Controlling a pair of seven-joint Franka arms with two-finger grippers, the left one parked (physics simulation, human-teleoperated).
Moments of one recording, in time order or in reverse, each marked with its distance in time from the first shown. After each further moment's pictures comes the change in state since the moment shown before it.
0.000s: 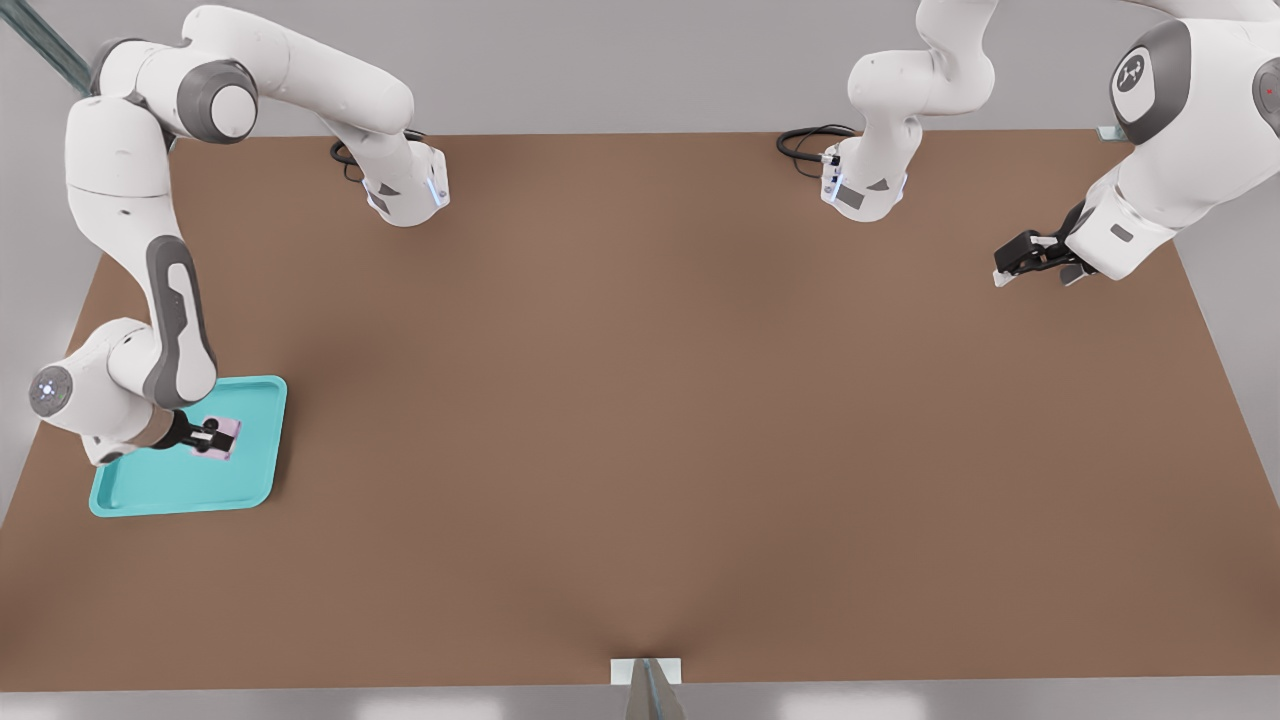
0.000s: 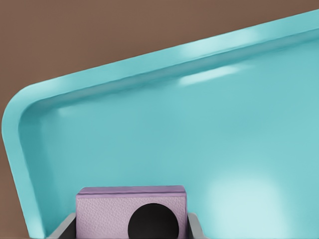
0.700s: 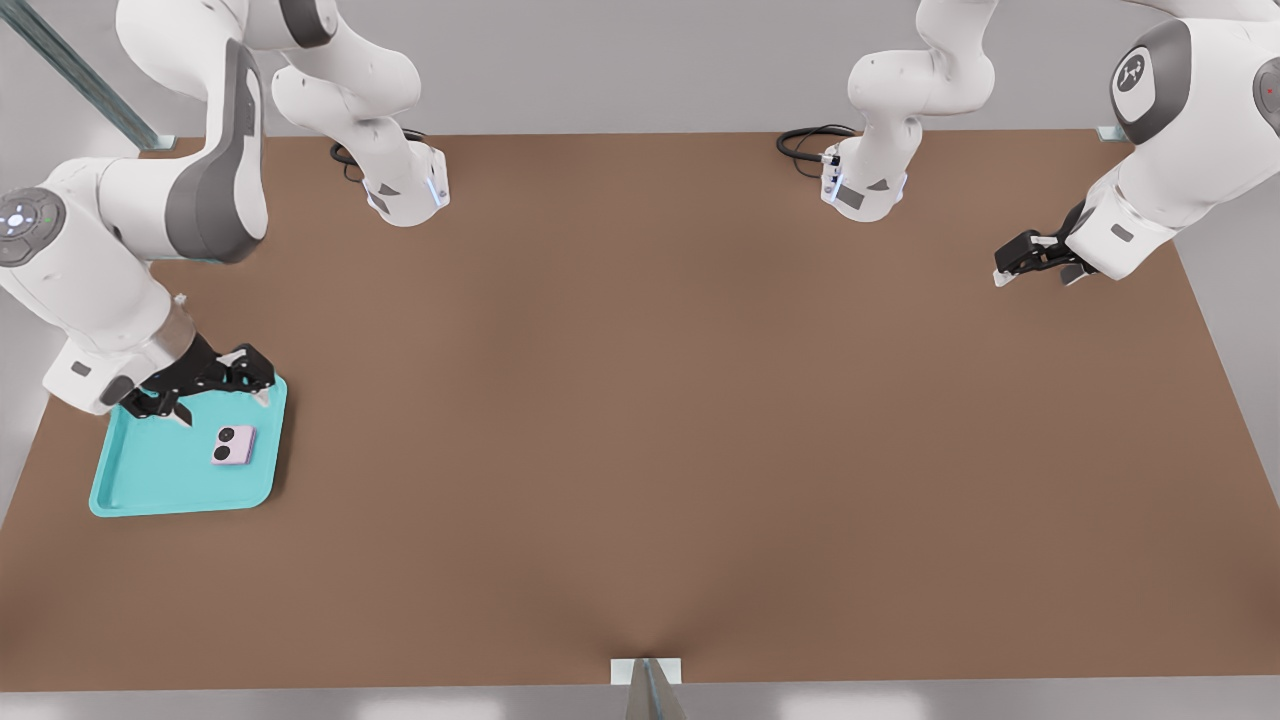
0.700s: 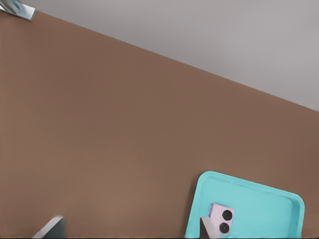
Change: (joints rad) arm 0.674 -0.428 -0.242 0.371 0.012 -0.611 -0.034
